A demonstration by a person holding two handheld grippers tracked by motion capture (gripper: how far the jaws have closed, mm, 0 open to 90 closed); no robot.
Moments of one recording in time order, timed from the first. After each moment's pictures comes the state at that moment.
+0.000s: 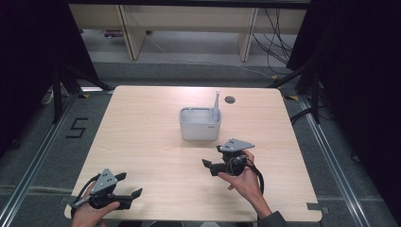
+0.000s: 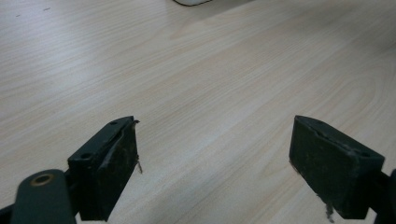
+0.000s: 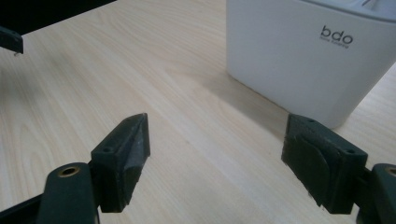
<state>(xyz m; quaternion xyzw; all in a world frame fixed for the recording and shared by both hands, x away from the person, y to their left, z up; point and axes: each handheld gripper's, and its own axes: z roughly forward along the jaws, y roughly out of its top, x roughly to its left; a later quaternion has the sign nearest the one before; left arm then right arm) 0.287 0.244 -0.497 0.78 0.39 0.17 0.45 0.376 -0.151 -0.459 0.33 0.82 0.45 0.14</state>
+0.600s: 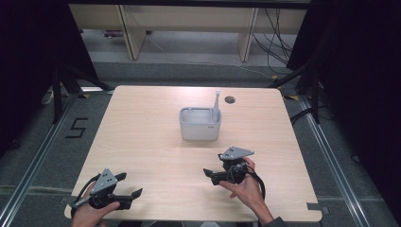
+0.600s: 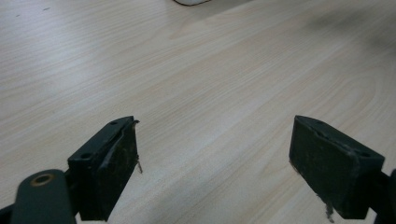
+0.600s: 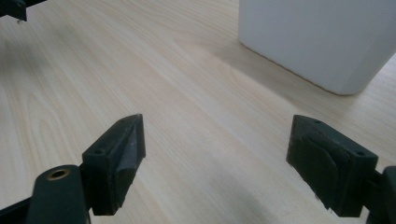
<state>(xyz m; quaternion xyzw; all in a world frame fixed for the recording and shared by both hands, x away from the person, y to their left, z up) 0.286 0.244 -0.497 0.78 0.39 0.17 0.45 0.360 -0.154 -0.474 0.34 0.83 0.43 0.12</state>
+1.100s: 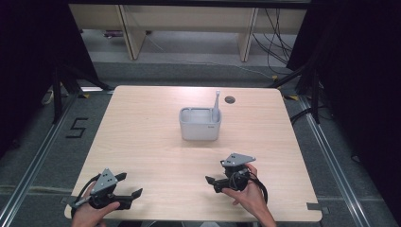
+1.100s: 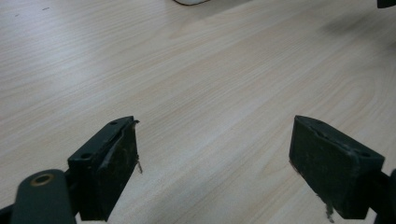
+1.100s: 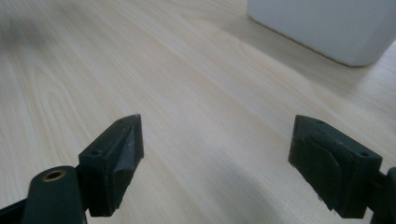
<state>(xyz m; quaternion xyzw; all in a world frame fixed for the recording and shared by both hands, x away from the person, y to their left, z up) 0.287 0.244 -0.497 0.79 0.39 0.17 0.45 0.344 -0.161 -0.482 0.35 0.84 0.41 0.11</state>
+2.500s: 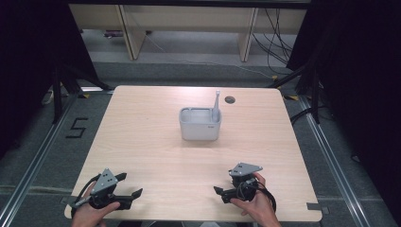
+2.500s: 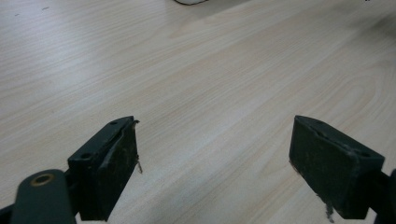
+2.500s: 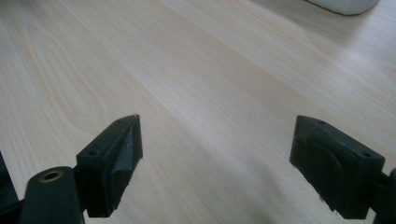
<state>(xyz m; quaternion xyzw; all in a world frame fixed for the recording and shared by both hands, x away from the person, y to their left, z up) 0.287 0.244 -0.497 0.79 0.39 0.17 0.44 0.324 -0.183 -0.492 0.35 0.85 0.38 0.11</state>
